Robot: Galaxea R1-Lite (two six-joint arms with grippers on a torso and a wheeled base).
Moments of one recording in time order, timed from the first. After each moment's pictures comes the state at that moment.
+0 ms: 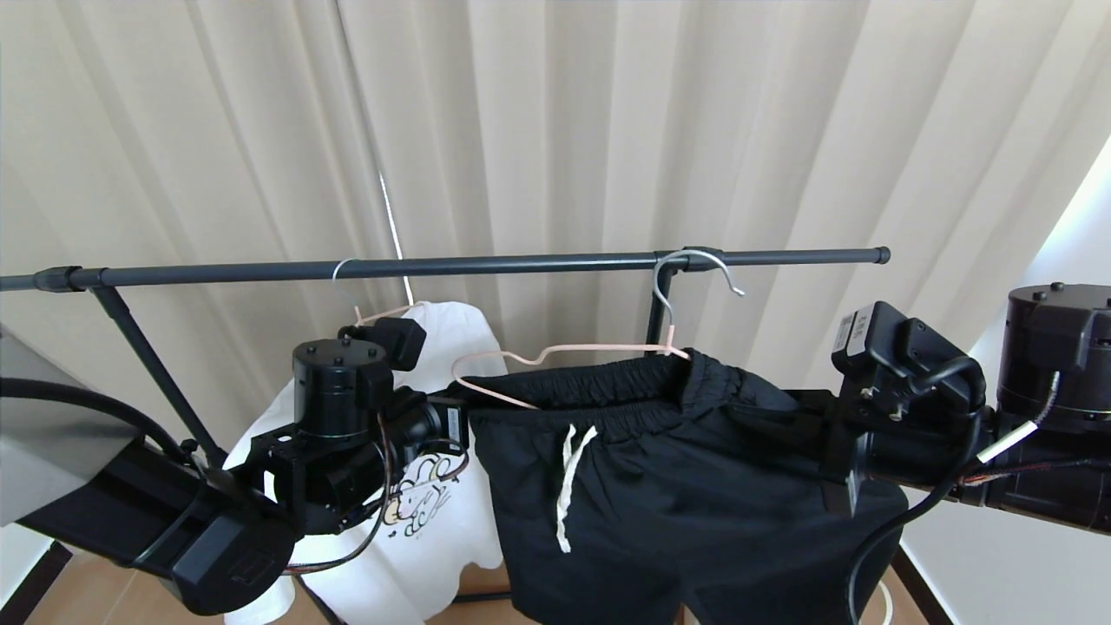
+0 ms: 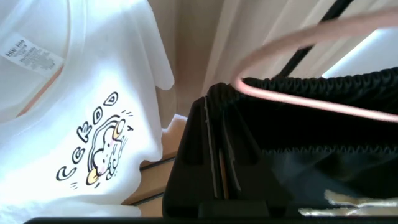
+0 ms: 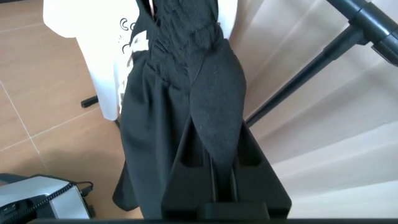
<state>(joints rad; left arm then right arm) -0.47 1.92 -0.65 -0.93 0.17 -0.14 0.44 1.49 -0.61 -0.53 0.36 -0.43</state>
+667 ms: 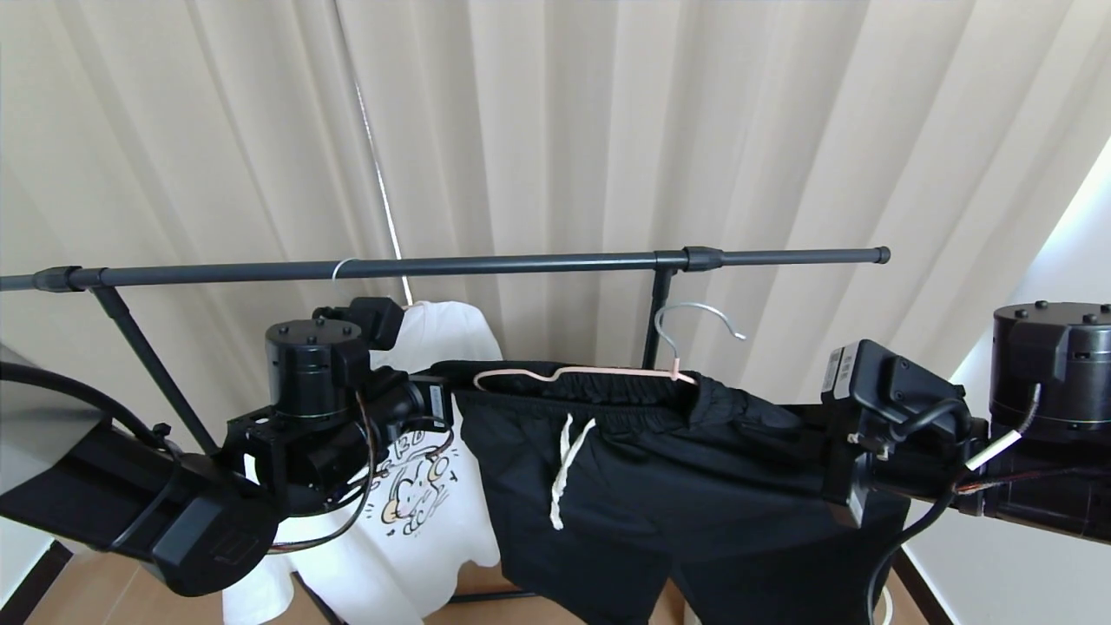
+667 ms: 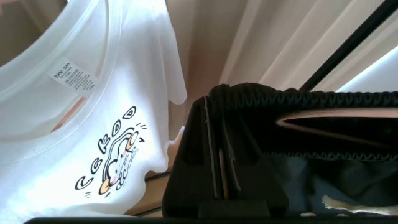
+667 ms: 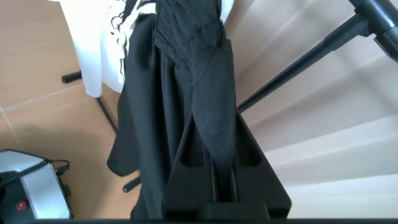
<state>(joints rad) -0.43 1.89 -0.67 -0.93 0.17 -0.14 0.39 1.52 -0.58 -0.52 0.36 -0.62</state>
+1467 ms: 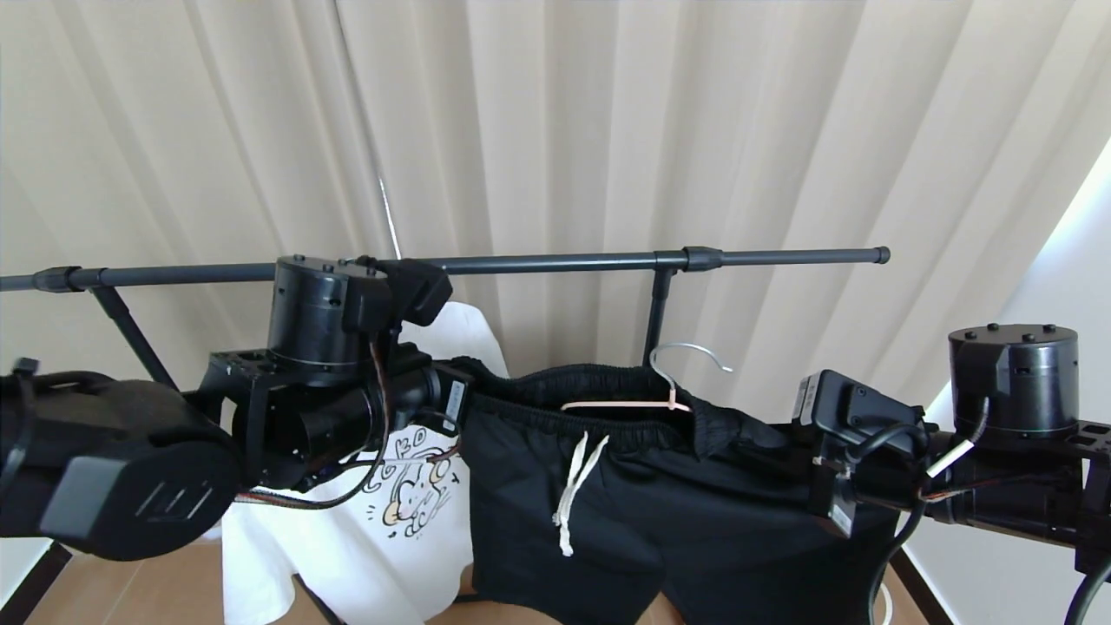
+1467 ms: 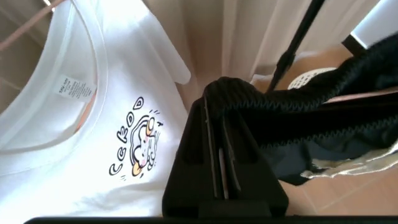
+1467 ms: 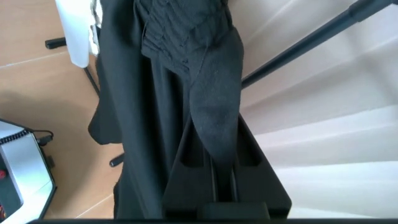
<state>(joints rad) -0.56 1.71 -0.90 -0.36 0.21 0.07 0.37 1.59 -0.56 -0.53 0.33 -0.69</state>
